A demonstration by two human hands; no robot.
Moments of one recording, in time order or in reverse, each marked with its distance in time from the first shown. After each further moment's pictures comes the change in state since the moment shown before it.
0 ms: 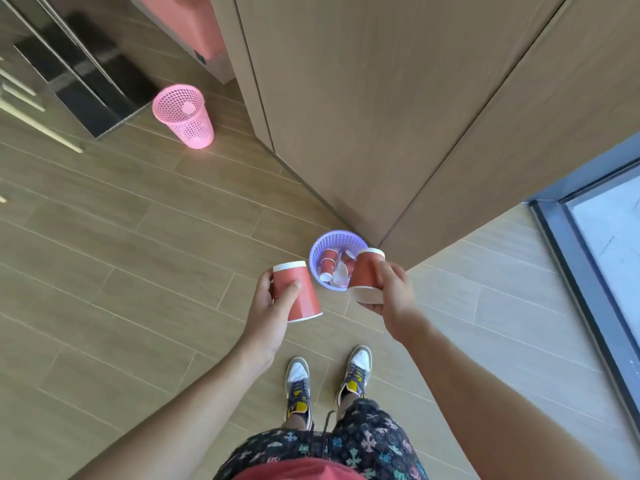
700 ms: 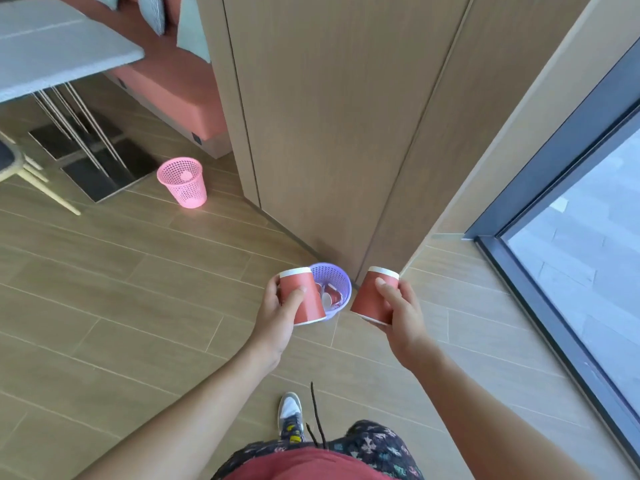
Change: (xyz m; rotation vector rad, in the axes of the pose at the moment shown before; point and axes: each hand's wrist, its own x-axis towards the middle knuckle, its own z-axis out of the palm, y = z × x) left_hand -0.141 -0.006 -0.044 -0.033 -0.150 0.215; right_hand -0.198 0.068 -0.053 0.124 -0.093 -0.376
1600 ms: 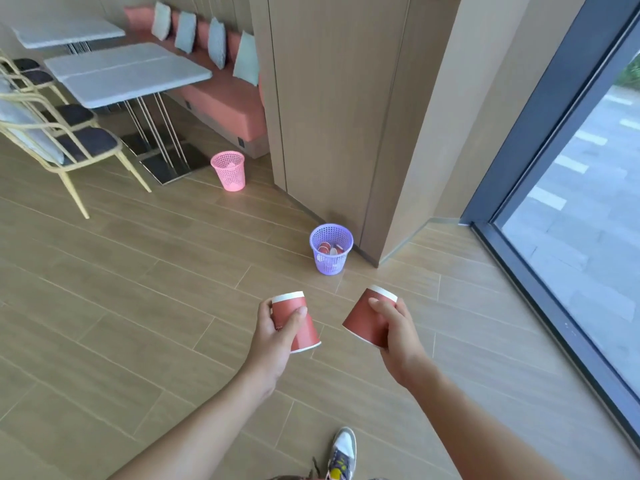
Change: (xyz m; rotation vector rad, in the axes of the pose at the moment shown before) left_hand -0.507 -0.143 -0.002 0.009 0.142 0.068; right_hand -0.413 0.164 -0.205 0.037 -0.169 0.016
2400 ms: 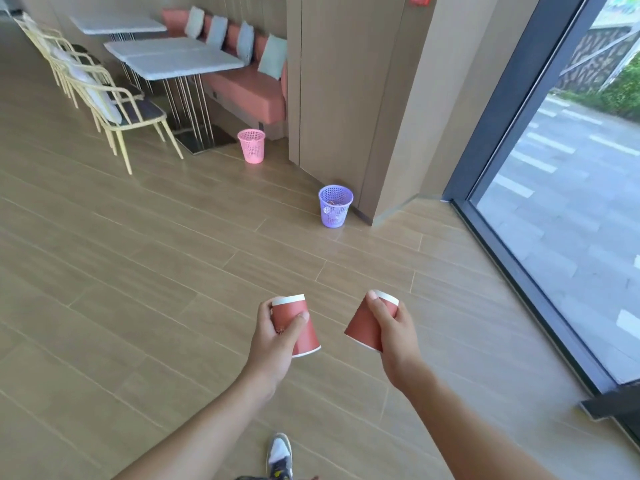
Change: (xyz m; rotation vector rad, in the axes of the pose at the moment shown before) left_hand -0.524 -0.138 -0.146 -0.002 0.020 0.051; right_hand -0.505 0.213 -0.086 -0.141 0.050 -0.142
